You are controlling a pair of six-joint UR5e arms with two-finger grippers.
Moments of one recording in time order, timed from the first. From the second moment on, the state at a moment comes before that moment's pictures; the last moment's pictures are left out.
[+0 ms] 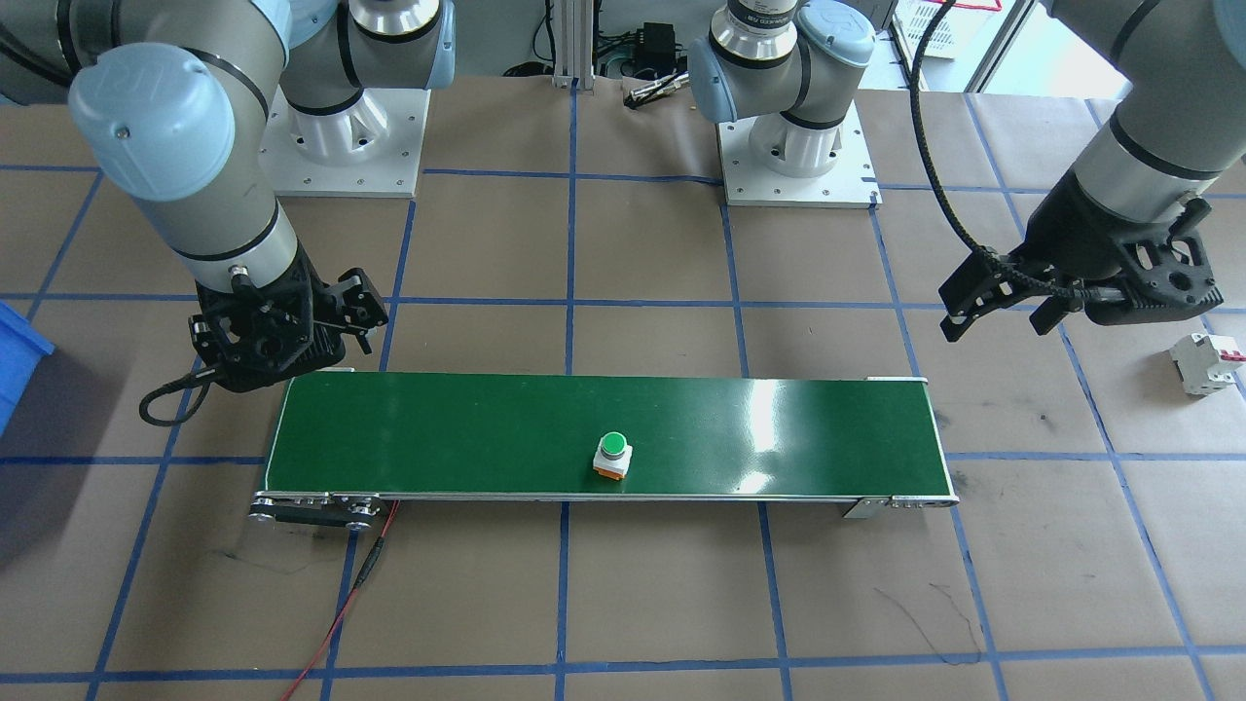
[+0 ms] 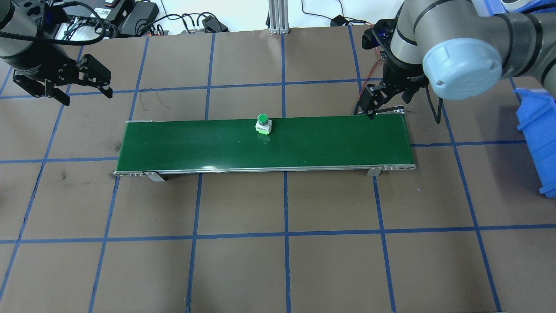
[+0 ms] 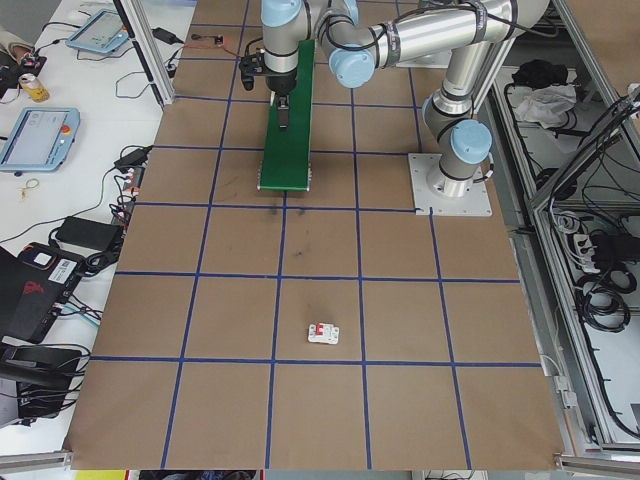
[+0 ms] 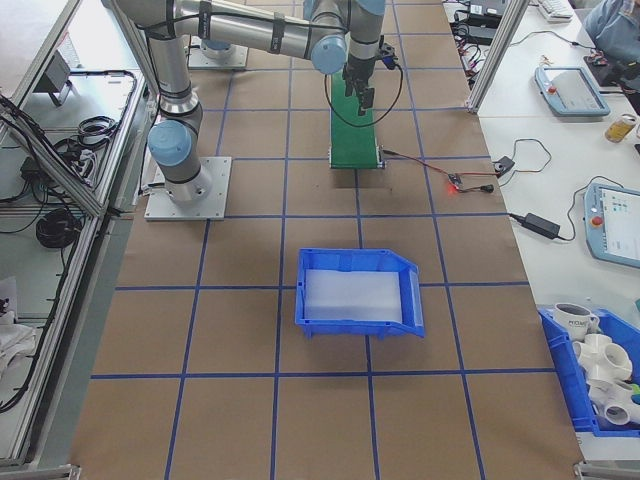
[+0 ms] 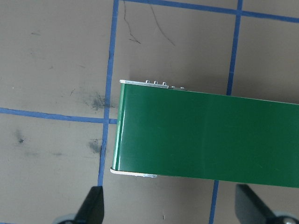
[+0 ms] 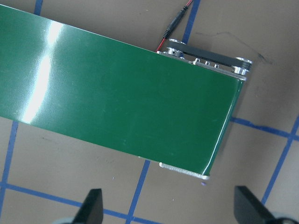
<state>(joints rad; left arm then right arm) -1.27 -1.62 -1.61 -1.43 1.52 0.17 1.59 -1.41 1.66 -1.80 -1.60 -0.38</state>
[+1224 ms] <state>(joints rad) -1.27 -1.62 -1.61 -1.42 1.52 0.18 1.65 -1.27 1.71 -1.99 -1.38 -0.88</state>
